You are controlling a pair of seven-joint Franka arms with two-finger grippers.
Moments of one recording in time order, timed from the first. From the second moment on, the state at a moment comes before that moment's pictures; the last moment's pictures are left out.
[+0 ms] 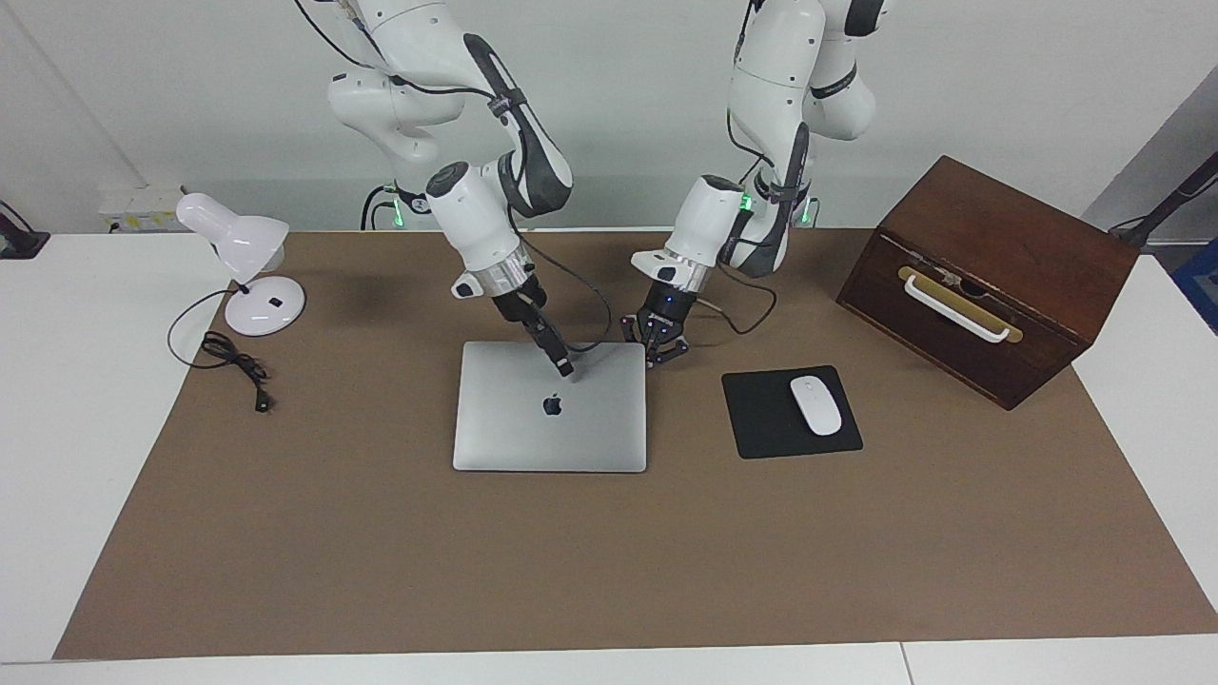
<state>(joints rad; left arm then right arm) -0.67 0.28 -0.04 -2.48 -0.05 3.50 -0.18 0.09 0.11 0.45 -2.36 0.67 2.95 1.00</state>
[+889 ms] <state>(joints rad) -0.67 0.28 -0.04 -2.48 -0.05 3.50 -0.18 0.05 0.16 0.45 -2.16 0.67 2.96 0.91</state>
